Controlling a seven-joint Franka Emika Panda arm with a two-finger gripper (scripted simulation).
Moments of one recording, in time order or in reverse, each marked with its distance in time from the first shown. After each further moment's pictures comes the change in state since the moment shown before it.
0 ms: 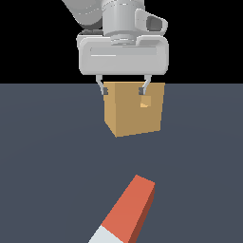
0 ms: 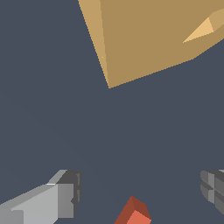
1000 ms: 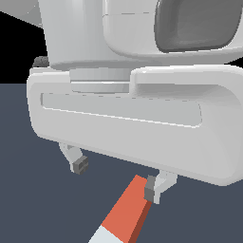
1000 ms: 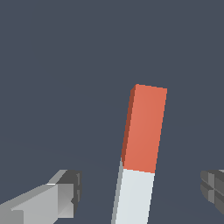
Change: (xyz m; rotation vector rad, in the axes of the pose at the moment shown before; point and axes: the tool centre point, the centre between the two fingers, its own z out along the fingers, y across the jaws) arm -0.201 -0.016 0.077 0.001 -0.014 0.415
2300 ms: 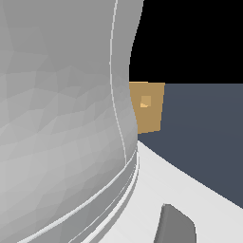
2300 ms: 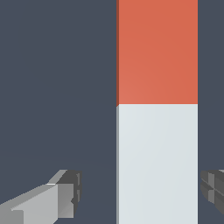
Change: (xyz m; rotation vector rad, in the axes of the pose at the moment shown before) arm -0.070 0.002 0.076 0.002 -0.001 0.148
